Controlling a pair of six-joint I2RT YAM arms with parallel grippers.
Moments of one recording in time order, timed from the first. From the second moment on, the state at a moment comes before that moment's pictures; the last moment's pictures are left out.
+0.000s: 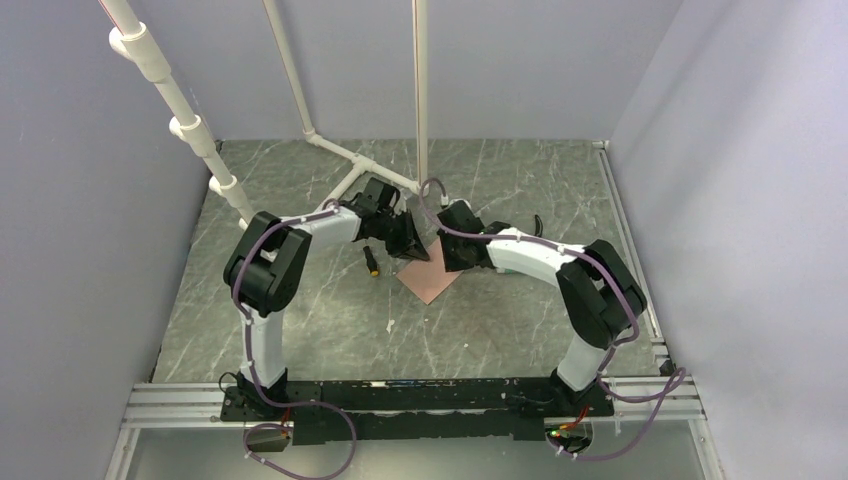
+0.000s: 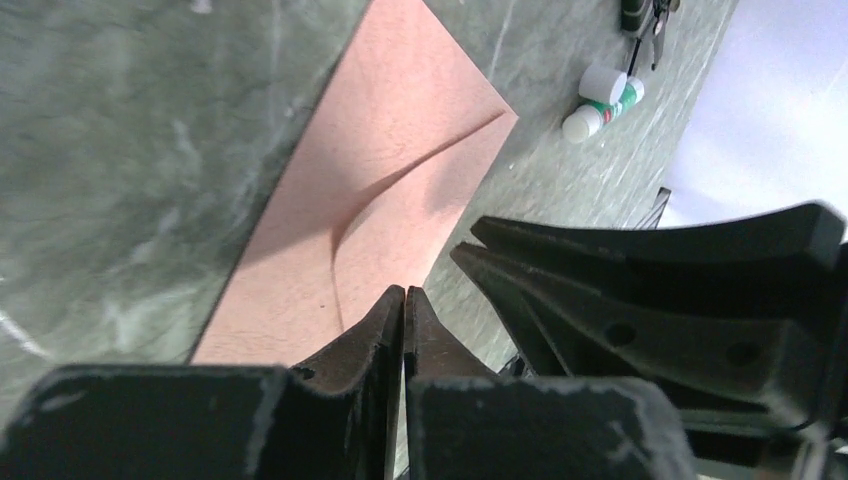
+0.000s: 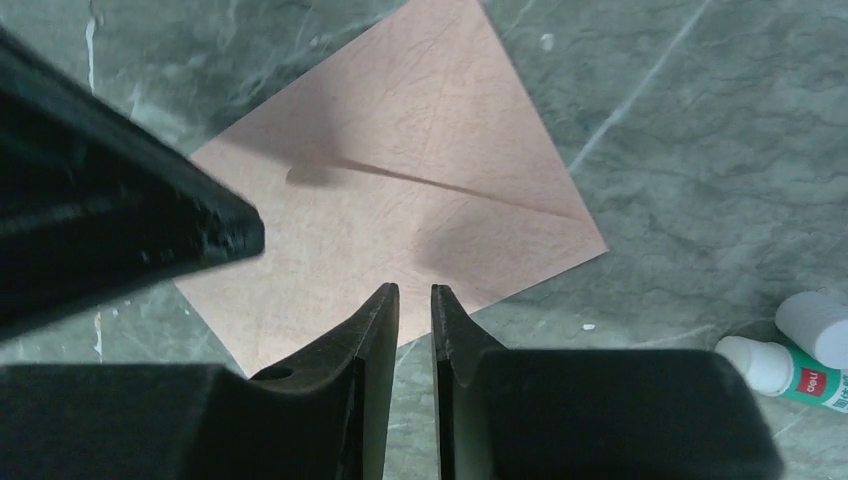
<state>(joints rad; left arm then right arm) -0.51 1.98 1.27 -0.22 0.58 -0.75 0.67 1.71 1.05 -0.34 0.12 0.41</state>
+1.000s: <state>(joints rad) -0.54 2.10 1.32 -0.28 0.54 -0.87 0.69 1.86 1.14 -0.29 0.12 0.36</state>
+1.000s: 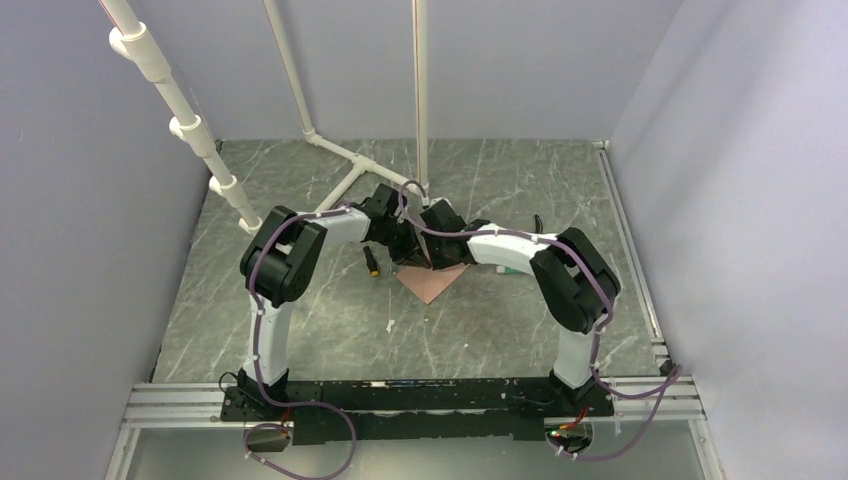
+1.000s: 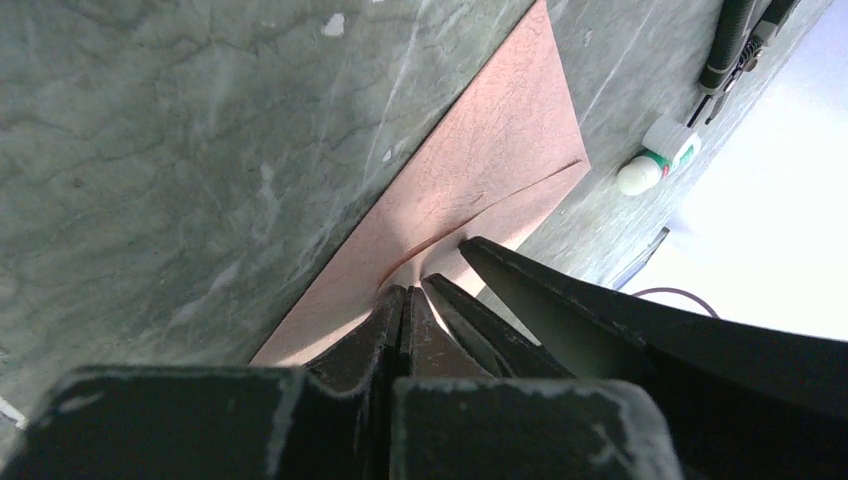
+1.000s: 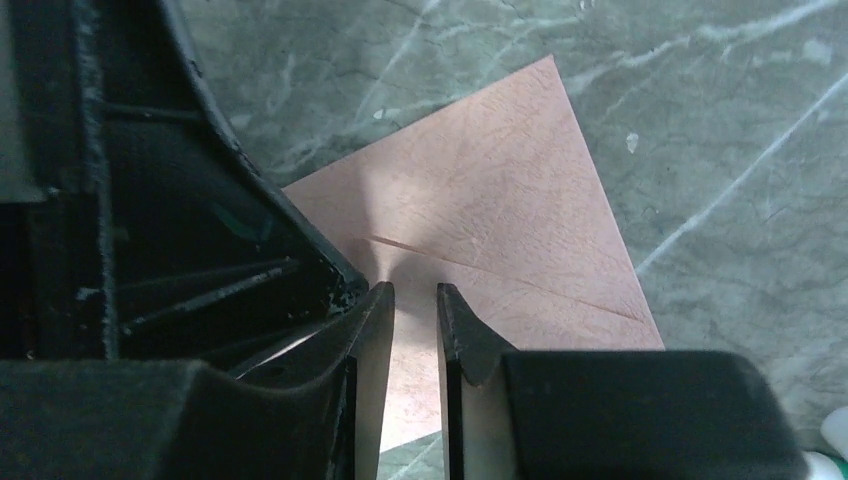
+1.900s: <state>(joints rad) -0.50 2.14 1.33 -0.27 0.66 -0.90 0.68 1.86 1.17 -0.40 0.35 0.39</state>
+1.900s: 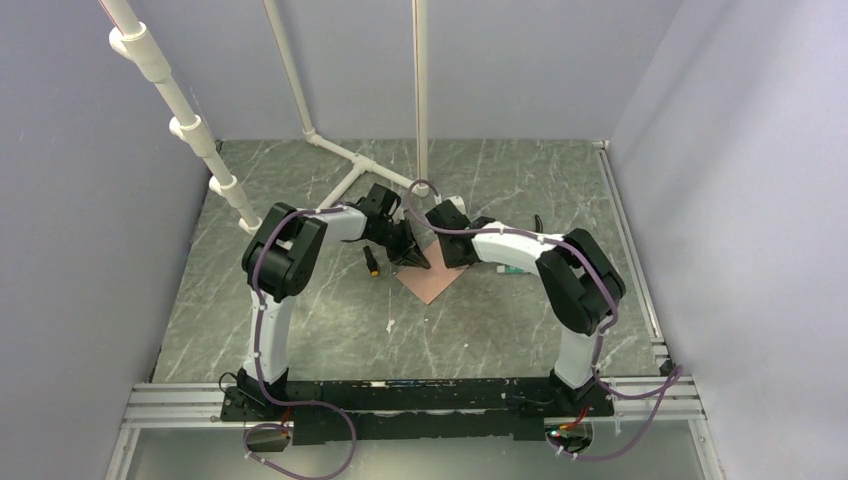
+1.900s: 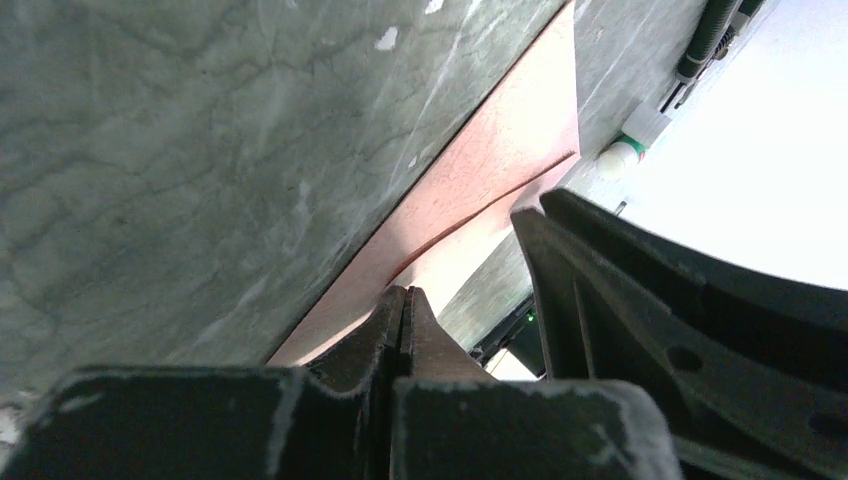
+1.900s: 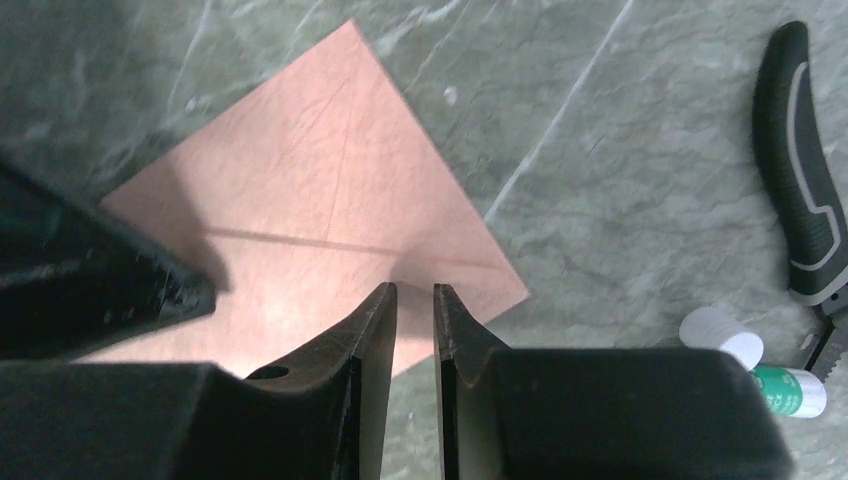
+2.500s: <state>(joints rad) -0.49 2.16 1.34 -0.27 0.69 -0.92 0.79 1.77 1.10 -0.30 0.12 0.30</state>
